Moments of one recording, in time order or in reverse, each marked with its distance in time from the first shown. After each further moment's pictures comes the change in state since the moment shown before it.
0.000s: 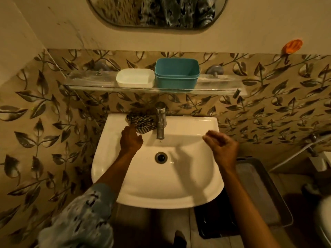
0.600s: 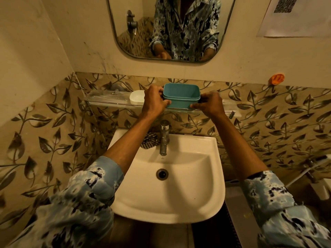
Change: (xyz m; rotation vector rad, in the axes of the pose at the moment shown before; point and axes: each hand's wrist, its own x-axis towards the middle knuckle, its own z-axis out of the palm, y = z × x) left_hand 0.007 0.169 -0.130 -0.439 0.205 0.401; right_hand 0.108 -0.141 0.067 -0.390 -0.265 -0.281
